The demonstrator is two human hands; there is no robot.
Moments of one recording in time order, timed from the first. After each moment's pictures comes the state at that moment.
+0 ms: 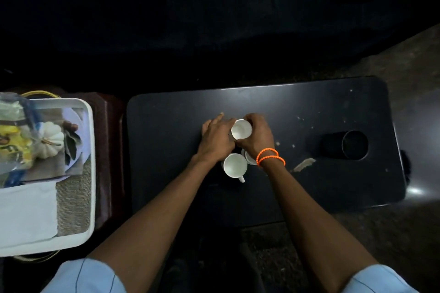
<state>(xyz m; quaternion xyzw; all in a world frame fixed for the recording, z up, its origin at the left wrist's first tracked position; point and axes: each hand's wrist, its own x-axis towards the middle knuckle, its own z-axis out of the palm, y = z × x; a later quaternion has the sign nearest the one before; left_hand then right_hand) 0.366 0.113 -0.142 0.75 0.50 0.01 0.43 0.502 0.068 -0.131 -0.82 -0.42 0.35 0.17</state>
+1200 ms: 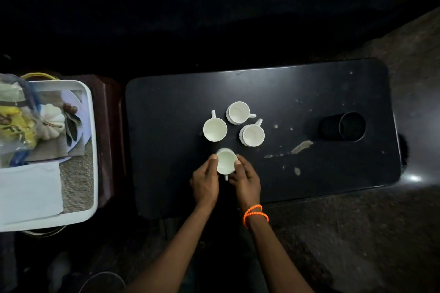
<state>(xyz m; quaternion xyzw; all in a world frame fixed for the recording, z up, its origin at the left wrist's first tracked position) 0.323 -0.045 -0.142 0.28 0.72 0.21 0.60 0.408 -0.076 -0.122 -0.77 -0.01 0.49 0.41</state>
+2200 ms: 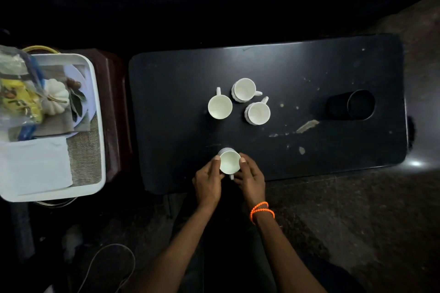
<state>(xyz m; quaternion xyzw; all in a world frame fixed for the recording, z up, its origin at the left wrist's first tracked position) 0.301 -0.098 -0.130 0.23 0.73 0.20 0.61 0.397 -0.128 -0.124 -0.76 0.00 0.52 0.40</state>
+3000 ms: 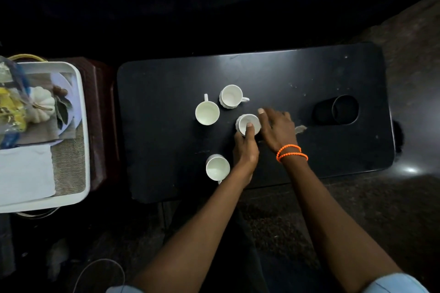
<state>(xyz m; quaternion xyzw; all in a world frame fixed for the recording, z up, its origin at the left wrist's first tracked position) 0.441 -0.033 -0.104 0.19 0.65 0.13 0.72 0.550 -0.027 -0.122 -0.82 -0.47 0.29 0.11</state>
